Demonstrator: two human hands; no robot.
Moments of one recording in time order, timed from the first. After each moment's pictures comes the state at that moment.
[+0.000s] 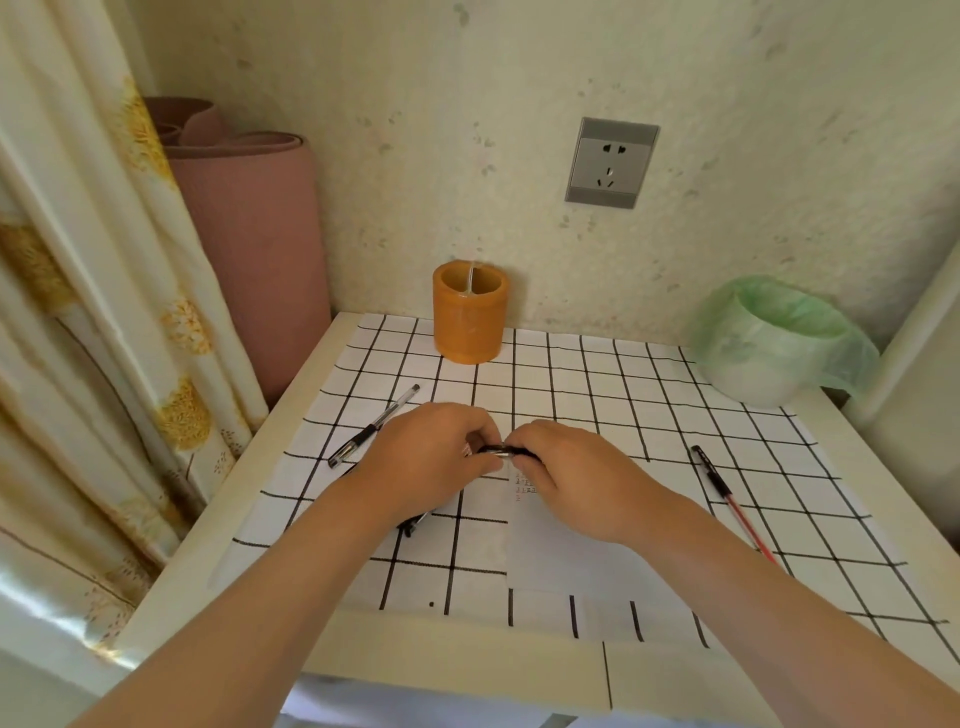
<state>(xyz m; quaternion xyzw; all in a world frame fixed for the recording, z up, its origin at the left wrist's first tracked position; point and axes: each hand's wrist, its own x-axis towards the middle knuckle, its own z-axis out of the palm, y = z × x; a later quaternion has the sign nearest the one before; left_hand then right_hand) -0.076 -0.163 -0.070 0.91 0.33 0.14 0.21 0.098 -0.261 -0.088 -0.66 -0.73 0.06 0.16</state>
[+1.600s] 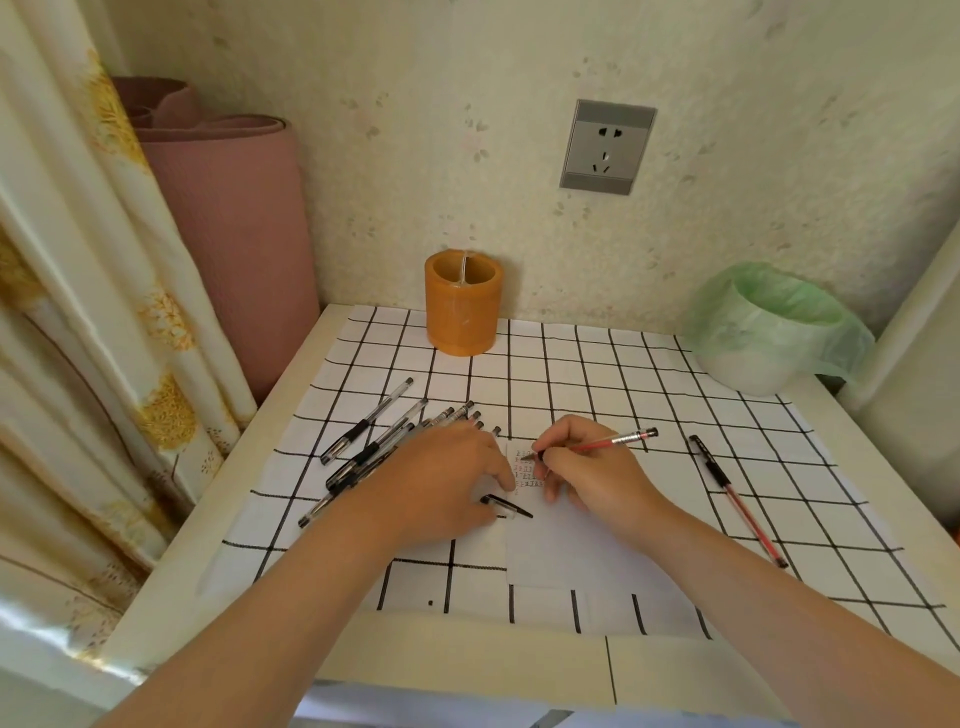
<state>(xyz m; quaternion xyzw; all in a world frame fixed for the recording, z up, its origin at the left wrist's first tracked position) -0.076 -0.170 -0.086 0.96 0.22 0.02 0.16 0.101 -0.269 -0.103 -0.67 -0.39 0.38 0.50</state>
